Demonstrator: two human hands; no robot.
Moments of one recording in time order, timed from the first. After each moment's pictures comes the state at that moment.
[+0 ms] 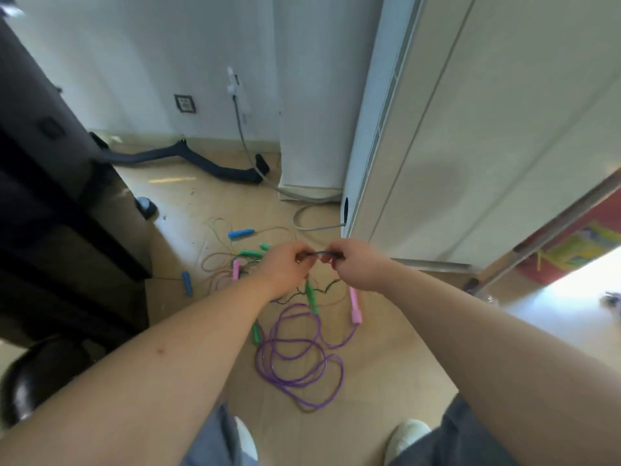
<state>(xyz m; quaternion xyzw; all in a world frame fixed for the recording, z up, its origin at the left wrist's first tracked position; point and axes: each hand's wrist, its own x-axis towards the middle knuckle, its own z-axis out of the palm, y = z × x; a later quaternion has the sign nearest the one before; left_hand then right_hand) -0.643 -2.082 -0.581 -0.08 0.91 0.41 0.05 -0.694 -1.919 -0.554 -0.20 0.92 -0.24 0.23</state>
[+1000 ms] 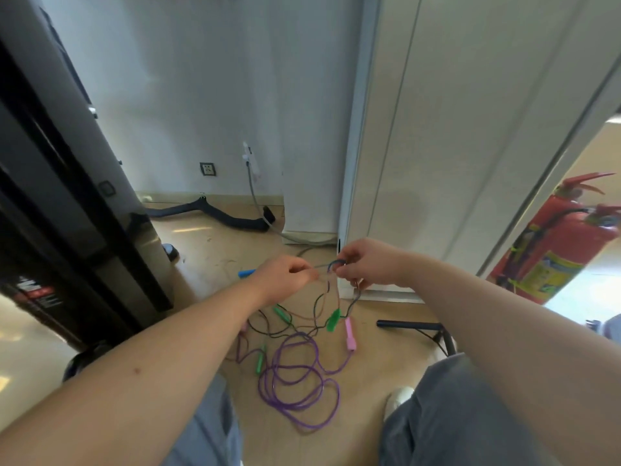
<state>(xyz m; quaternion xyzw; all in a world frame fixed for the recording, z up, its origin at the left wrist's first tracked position) -0.563 -2.054 -0.466 -0.02 0.93 0.37 0.07 -0.643 -1.852 -0.438 -0.24 0.87 -0.34 0.25</state>
